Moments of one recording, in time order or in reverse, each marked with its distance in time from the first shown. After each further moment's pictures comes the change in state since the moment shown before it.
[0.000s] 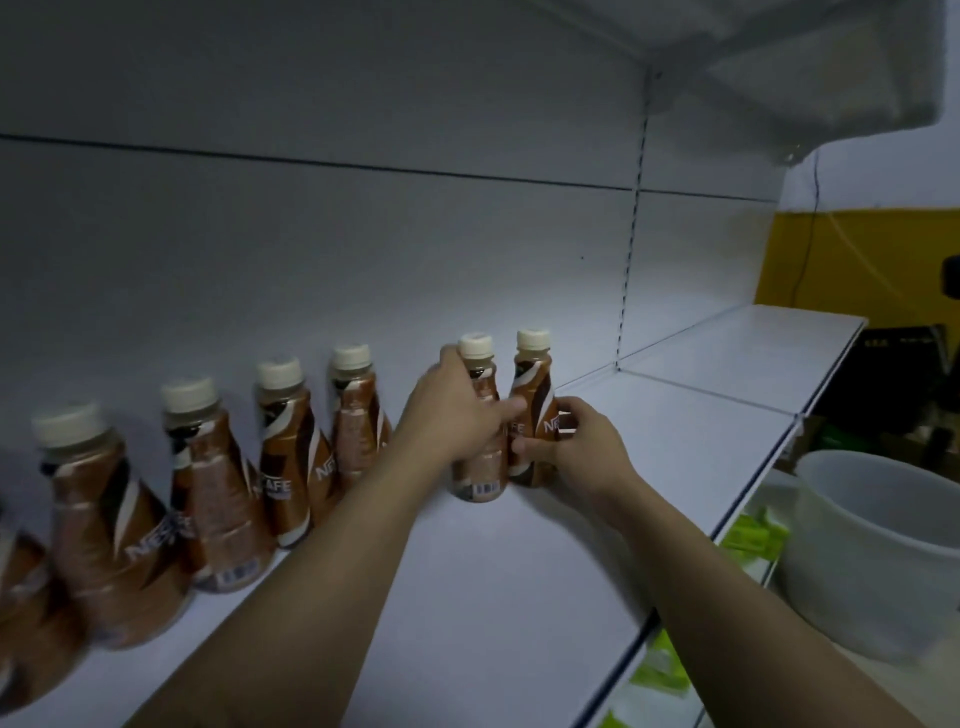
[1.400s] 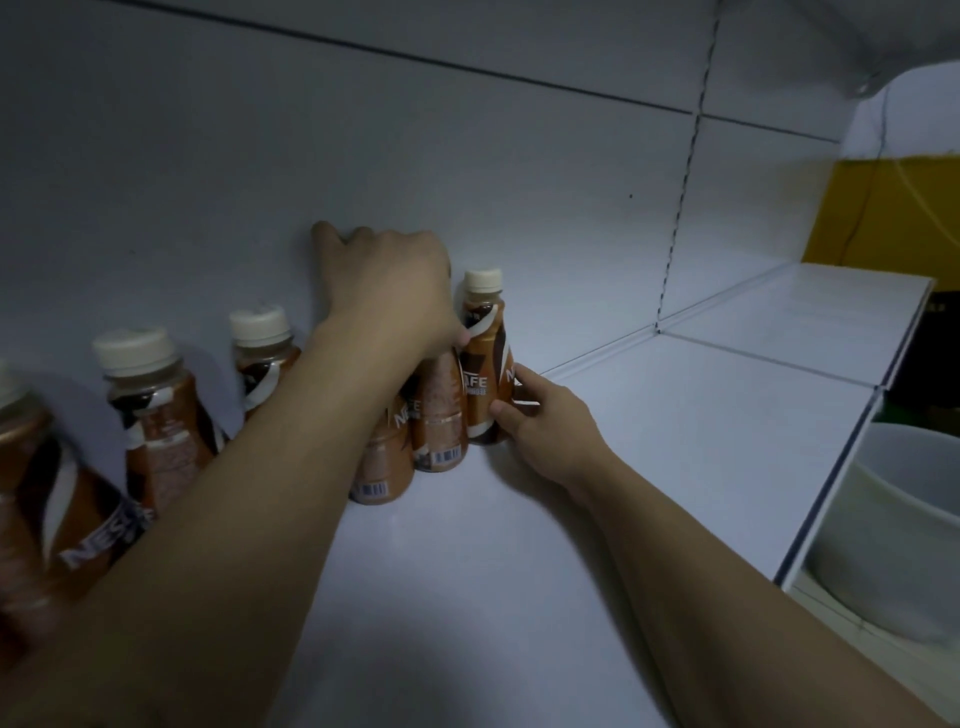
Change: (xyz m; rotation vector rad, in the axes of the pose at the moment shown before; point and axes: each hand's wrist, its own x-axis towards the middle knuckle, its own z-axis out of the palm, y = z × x) left_hand 0.043 -0.001 -0.056 0.916 0.161 0.058; right_hand 0.020 -0.002 0.059 -0.186 -0.174 -0.119
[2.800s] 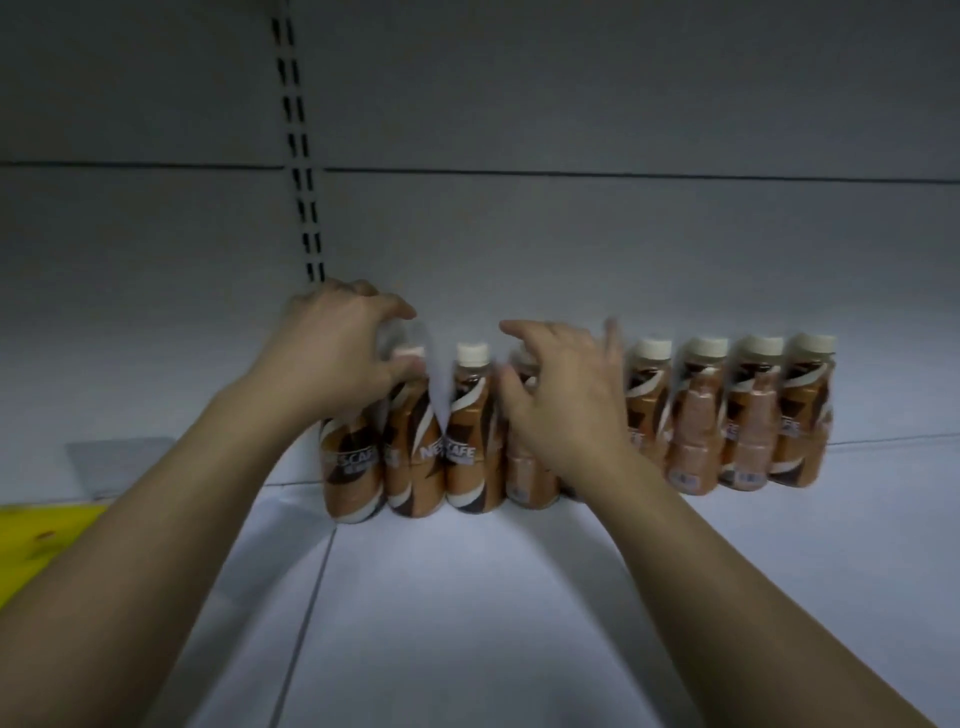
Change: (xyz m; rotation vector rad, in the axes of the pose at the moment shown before) left_hand -0.223 -0.260 -0.089 0.035 0.112 -0.315; right_hand -0.123 -0.211 0.142 -0.283 0.093 -0.786
